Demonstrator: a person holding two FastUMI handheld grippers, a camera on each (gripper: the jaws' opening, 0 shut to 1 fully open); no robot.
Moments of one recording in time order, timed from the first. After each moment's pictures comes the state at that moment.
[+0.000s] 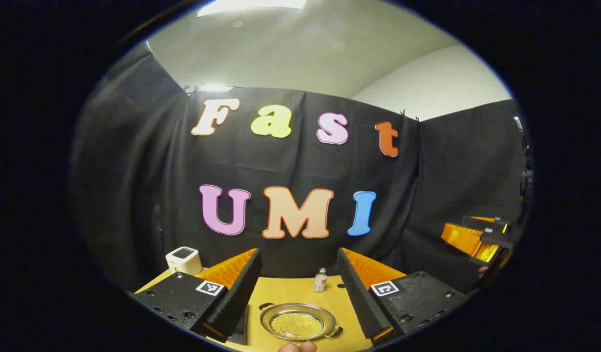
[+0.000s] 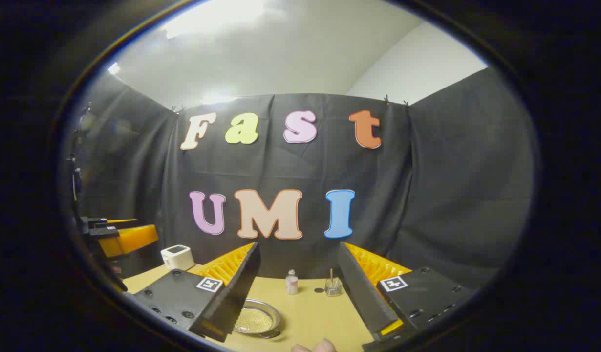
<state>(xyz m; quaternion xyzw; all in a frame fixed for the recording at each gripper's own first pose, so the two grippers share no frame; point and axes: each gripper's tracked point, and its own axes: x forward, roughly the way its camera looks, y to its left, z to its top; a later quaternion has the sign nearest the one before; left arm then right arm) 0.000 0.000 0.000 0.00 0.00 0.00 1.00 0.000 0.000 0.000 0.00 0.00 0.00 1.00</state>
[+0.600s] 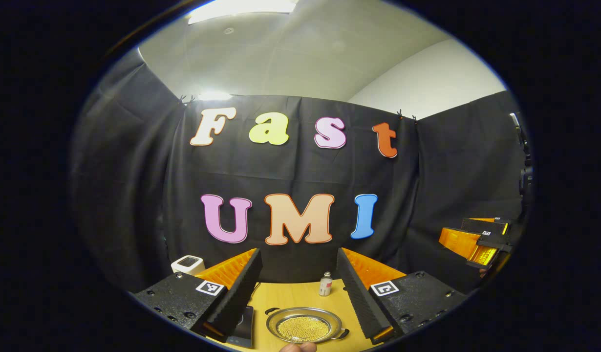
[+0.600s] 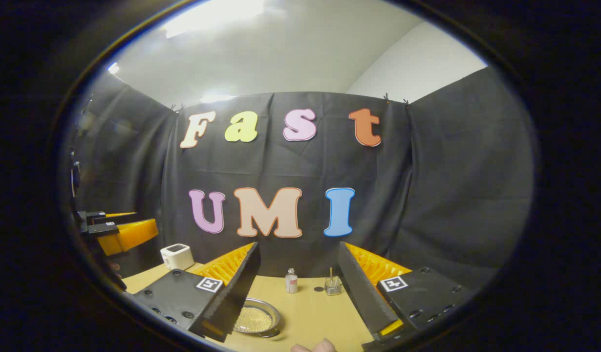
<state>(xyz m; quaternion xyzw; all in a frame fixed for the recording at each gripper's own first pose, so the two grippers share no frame) -0.005 0.003 0.019 0.03 -0.03 0.01 1.00 0.009 0.002 -0.018 0.01 0.01 0.00 1.00</state>
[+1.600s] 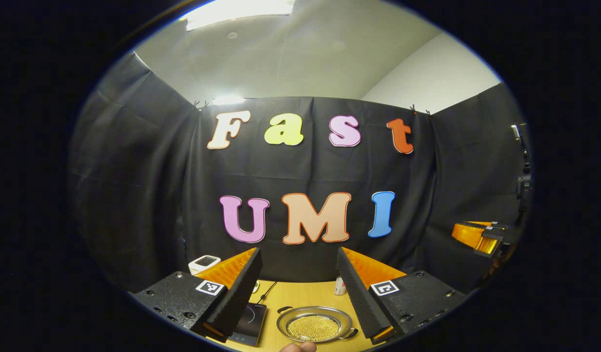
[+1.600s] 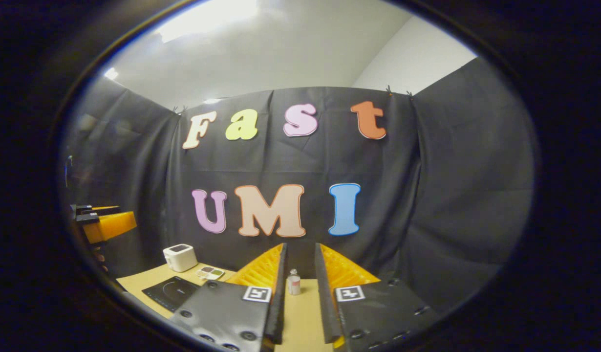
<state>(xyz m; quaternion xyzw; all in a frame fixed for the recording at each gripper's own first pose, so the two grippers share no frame) -0.012 0.009 0.008 0.03 -0.03 0.08 1.00 0.051 -0.032 -0.037 0.03 0.00 0.03 1.00</state>
